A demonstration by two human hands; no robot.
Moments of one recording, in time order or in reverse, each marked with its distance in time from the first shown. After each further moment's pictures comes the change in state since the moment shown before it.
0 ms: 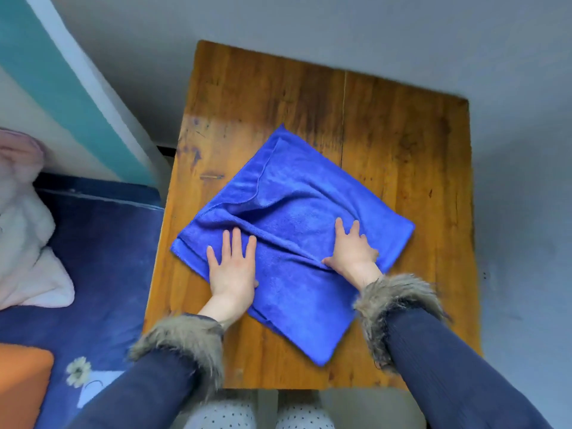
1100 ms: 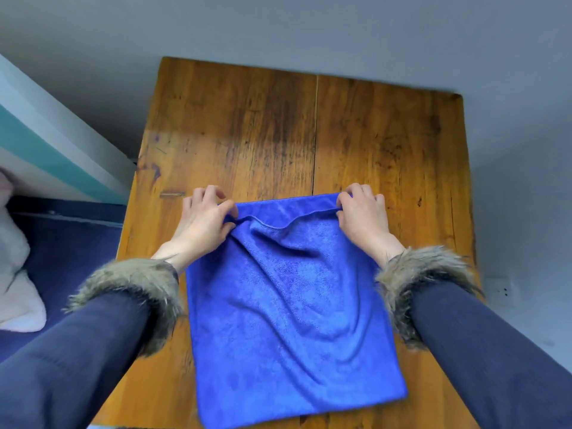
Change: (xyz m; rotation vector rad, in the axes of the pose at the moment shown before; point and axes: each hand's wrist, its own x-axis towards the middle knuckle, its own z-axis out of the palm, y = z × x) left_hand 0.095 0.009 -0.066 -0.053 0.397 0.229; right_hand 0.086 0.066 -0.052 -0.006 0.571 -0.379
